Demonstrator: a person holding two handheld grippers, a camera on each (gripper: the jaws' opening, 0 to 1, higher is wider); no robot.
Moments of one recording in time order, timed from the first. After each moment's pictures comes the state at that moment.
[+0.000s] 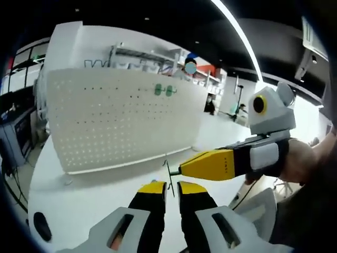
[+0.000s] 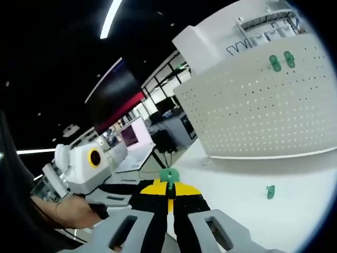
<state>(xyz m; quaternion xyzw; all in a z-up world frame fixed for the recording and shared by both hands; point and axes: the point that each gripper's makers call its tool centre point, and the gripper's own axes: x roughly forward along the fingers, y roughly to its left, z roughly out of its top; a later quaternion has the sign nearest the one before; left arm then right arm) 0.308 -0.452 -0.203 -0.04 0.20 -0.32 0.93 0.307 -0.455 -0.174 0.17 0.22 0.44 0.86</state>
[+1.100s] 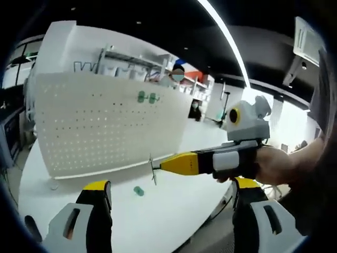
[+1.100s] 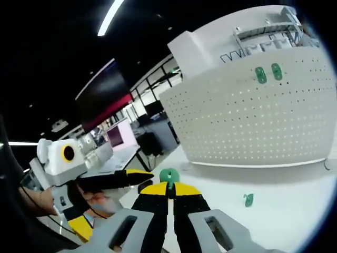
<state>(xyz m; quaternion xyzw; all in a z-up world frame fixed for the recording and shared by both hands) 0.292 -0.477 -0.182 -0.07 0.18 -0.37 0.91 0.329 -0.487 -0.183 0.13 0.20 0.40 0.89</state>
